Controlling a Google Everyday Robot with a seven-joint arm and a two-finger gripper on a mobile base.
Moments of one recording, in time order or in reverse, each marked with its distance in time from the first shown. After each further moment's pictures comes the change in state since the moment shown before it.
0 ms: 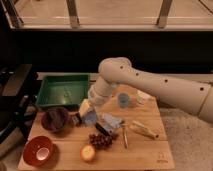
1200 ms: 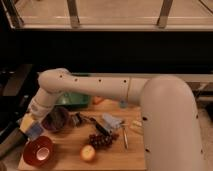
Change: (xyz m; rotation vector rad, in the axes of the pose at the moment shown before) arm -0.065 0.196 0.134 -0.278 0.051 -0.448
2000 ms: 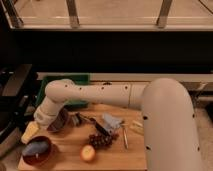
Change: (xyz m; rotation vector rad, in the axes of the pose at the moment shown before) arm 0.028 -0.012 0.028 -0.046 0.007 0.030
